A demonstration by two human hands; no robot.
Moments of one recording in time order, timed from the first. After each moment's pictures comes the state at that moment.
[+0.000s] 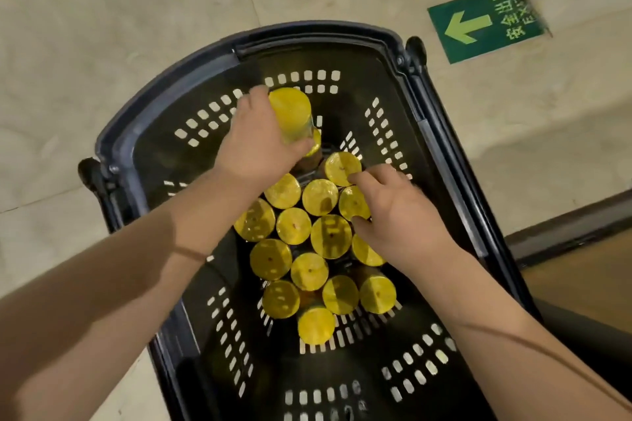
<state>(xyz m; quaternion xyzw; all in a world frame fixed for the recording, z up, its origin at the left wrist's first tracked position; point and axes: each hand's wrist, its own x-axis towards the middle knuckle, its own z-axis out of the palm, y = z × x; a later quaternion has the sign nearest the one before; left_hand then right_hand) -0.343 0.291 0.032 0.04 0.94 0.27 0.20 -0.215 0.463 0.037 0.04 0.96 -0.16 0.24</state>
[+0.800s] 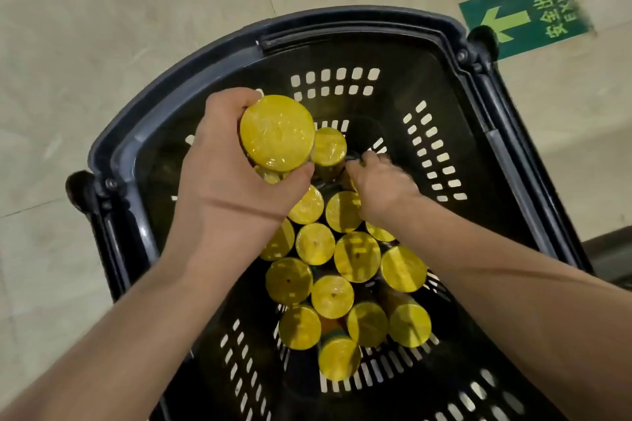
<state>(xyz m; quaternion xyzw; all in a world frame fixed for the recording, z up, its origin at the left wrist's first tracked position) -0.307 0.245 0.056 0.01 0.90 0.43 0.08 -0.304 0.435 -0.052 0.00 0.92 -0.01 0.40</state>
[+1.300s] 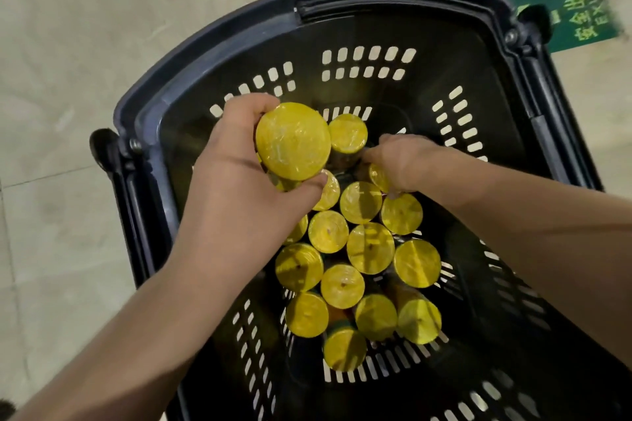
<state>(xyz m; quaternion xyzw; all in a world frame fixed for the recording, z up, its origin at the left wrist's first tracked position) -0.278 0.225 0.051 0.01 0.89 0.44 0.10 -0.343 0.443 -0.058 -0.11 0.86 0.11 0.48</state>
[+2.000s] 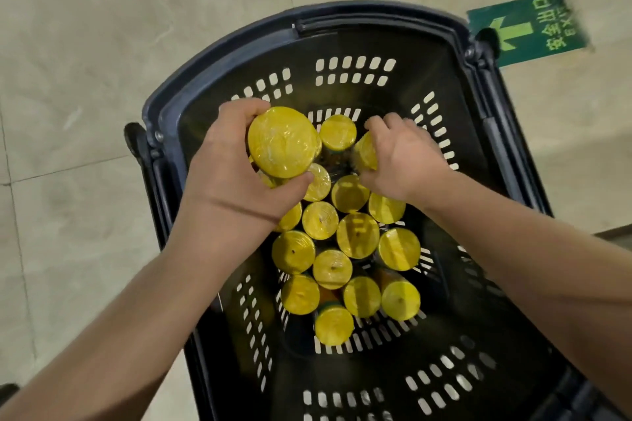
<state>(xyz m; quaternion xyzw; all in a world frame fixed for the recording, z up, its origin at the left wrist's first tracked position) -0.268 0.217 0.069 0.02 0.90 0.42 0.09 -0.295 0.451 -0.013 -0.03 0.97 -0.06 0.23</state>
